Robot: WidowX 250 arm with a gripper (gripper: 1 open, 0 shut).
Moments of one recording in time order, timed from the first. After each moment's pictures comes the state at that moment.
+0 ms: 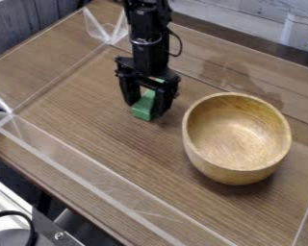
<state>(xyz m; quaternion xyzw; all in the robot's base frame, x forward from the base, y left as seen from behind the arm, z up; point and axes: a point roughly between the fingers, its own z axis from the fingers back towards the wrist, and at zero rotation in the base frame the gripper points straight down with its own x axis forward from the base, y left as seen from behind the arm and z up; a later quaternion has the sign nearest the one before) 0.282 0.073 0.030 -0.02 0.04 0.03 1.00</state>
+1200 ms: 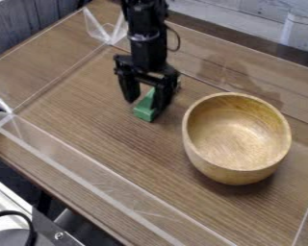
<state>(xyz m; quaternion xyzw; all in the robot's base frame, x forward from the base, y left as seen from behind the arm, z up) 0.286 0.075 0.050 -0.03 0.02 0.05 1.00</state>
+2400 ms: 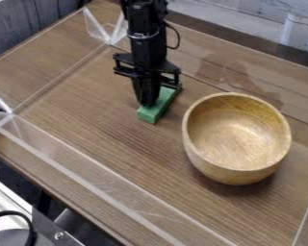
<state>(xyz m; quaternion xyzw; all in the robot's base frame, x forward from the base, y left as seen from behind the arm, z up) 0.288 0.074 0.043 -0.04 0.02 0.06 1.00</state>
